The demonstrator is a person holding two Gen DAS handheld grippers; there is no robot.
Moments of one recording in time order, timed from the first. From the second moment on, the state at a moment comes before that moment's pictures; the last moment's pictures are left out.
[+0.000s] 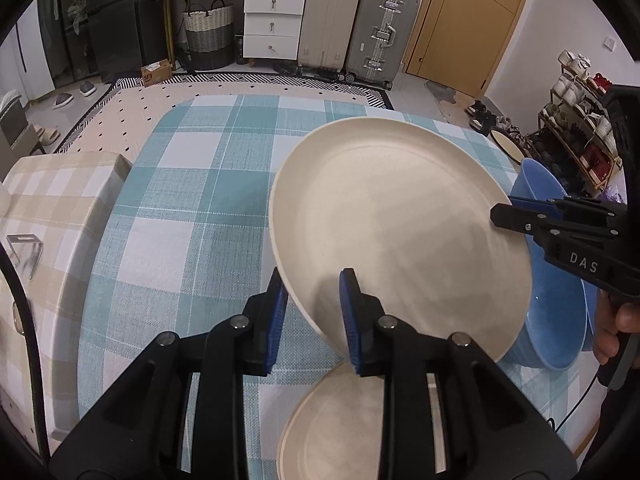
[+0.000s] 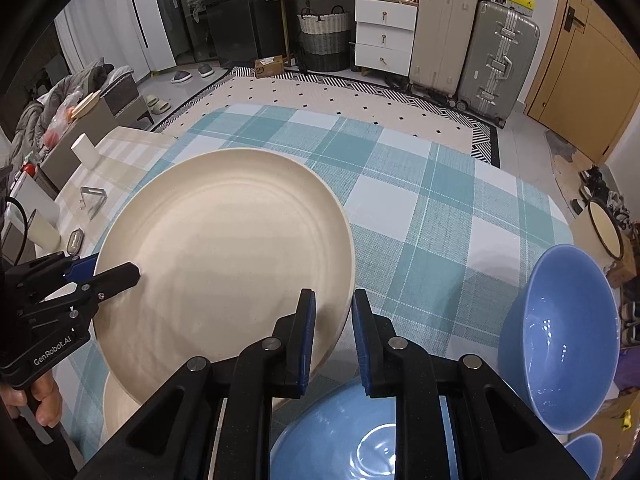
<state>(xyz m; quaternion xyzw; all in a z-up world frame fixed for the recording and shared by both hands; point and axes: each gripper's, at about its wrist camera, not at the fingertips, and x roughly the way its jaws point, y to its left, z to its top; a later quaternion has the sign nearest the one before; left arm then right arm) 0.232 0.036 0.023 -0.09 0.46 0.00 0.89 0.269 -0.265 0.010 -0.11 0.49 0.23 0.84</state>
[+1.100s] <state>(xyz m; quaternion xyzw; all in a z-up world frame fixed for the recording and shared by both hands) 0.136 0.021 0.071 -0.07 0.44 0.00 0.90 0.184 -0.279 0.051 -0.10 0.45 0.25 0.85</state>
